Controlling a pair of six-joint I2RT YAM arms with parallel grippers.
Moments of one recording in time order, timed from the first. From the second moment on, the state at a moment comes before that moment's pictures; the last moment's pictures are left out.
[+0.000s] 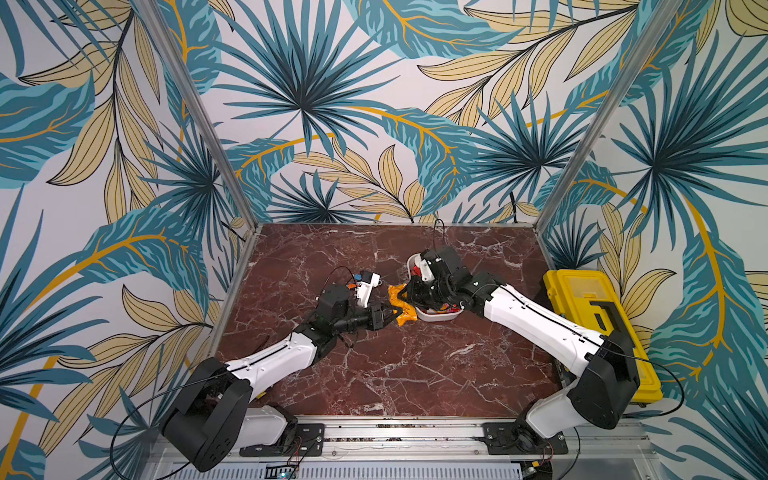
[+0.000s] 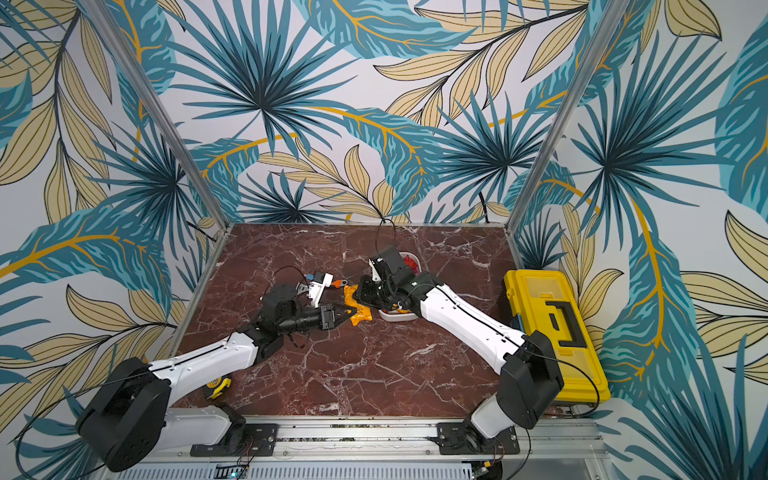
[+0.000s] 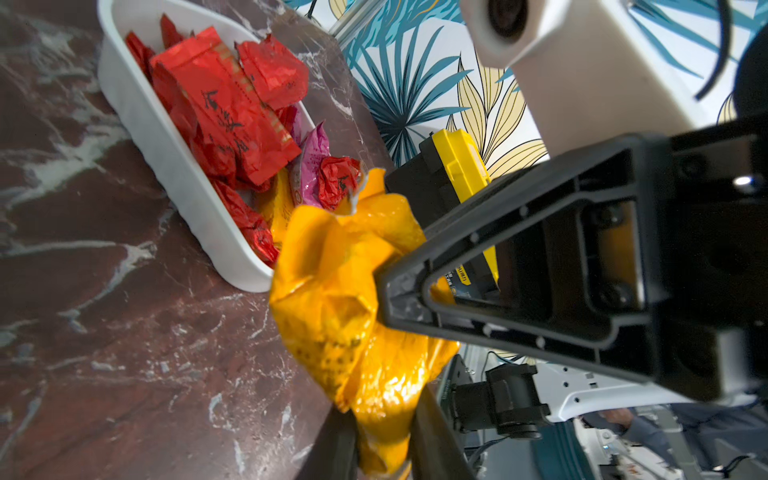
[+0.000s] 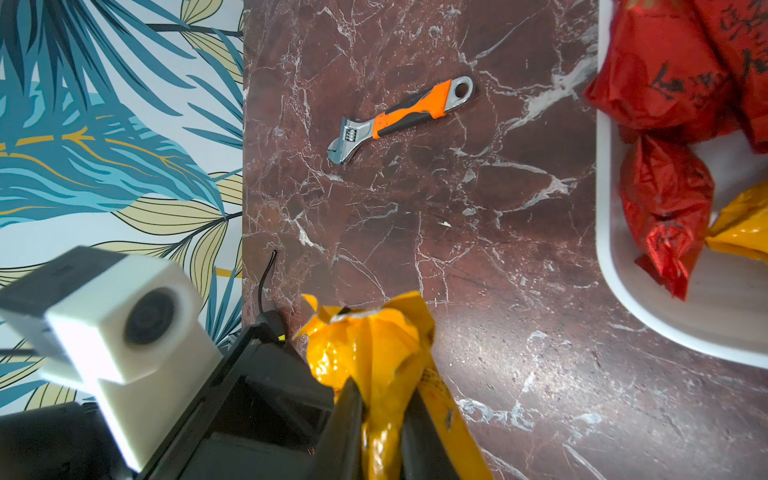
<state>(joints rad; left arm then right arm) -0.55 1.31 0.60 0.40 0.64 -0.77 0.67 1.54 1.30 -0.55 -0.25 0.85</state>
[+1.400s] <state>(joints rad) -0.40 1.02 0.57 0.13 0.55 -0.72 0.65 1.49 1.15 -0.39 -0.33 0.74</state>
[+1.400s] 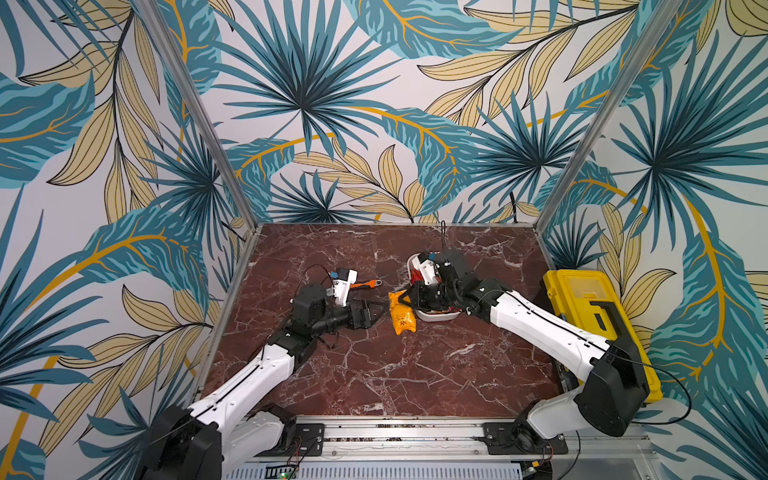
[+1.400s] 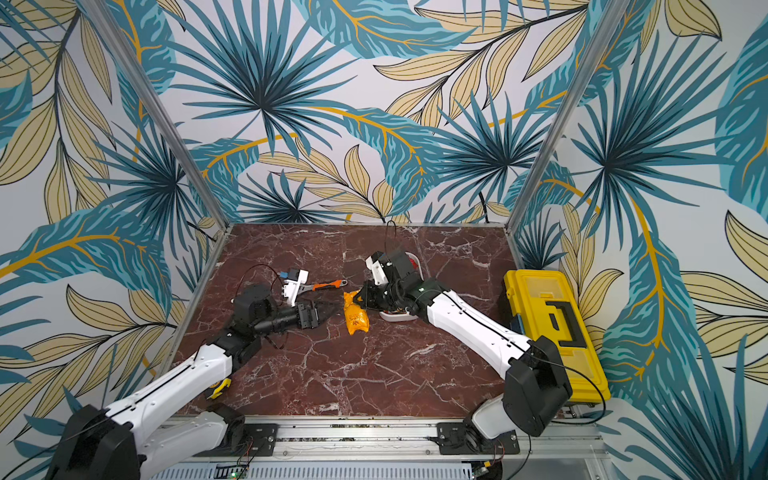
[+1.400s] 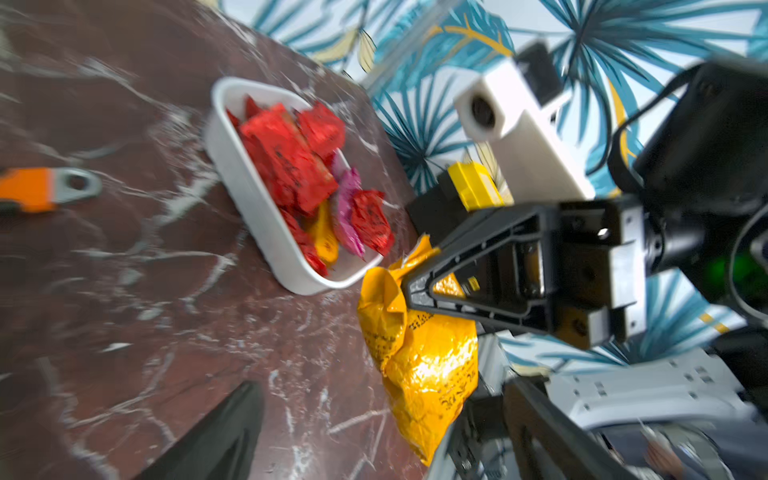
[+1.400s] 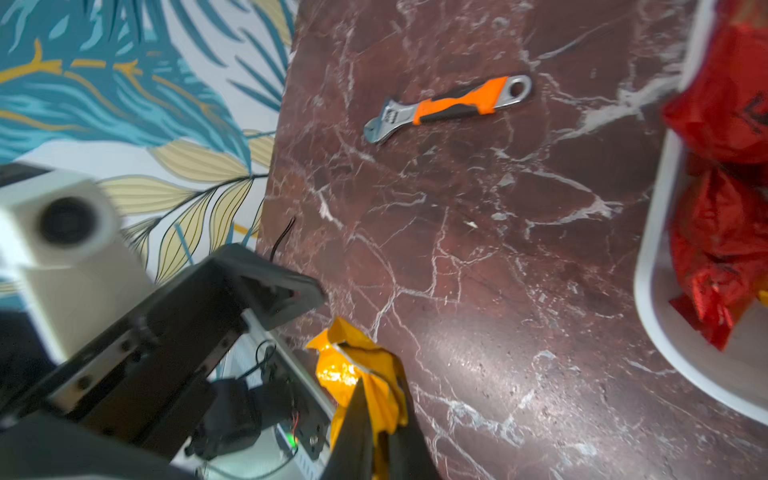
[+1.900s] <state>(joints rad) -0.35 0.46 0.47 -0.49 -0.16 -0.91 1.02 1.93 1.32 -0.12 -0.03 1.04</state>
